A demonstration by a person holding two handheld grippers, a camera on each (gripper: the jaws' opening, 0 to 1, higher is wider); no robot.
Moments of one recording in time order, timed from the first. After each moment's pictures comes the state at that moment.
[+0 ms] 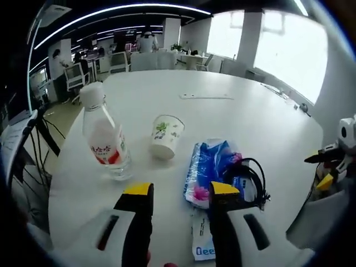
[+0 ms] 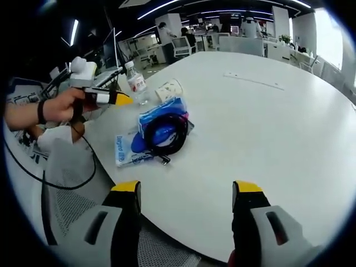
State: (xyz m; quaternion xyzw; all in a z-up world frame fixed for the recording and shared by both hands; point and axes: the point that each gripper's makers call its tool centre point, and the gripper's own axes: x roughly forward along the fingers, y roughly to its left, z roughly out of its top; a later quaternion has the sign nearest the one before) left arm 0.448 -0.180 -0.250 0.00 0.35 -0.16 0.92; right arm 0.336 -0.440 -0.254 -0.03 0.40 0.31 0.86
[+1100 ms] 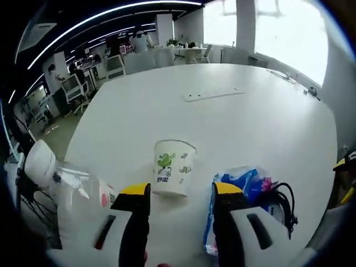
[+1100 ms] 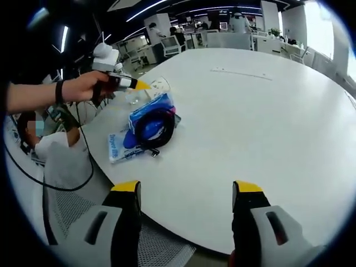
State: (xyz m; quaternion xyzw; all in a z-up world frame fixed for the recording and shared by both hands) left arm 0.538 -0.194 -0.270 0.08 0.37 -0.15 0.91; right arm 0.329 -0.467 -0.262 -0.01 0.42 0.28 0.87
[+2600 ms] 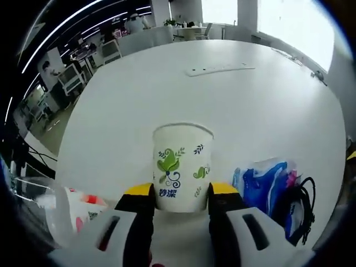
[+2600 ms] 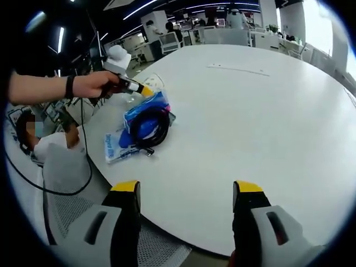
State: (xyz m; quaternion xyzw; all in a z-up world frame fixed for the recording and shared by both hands) left arm 0.550 -0.189 -0.306 0.11 0.43 -0.13 0.89; right arm 0.337 -0.472 -0.266 -0.01 0.43 0.27 0.86
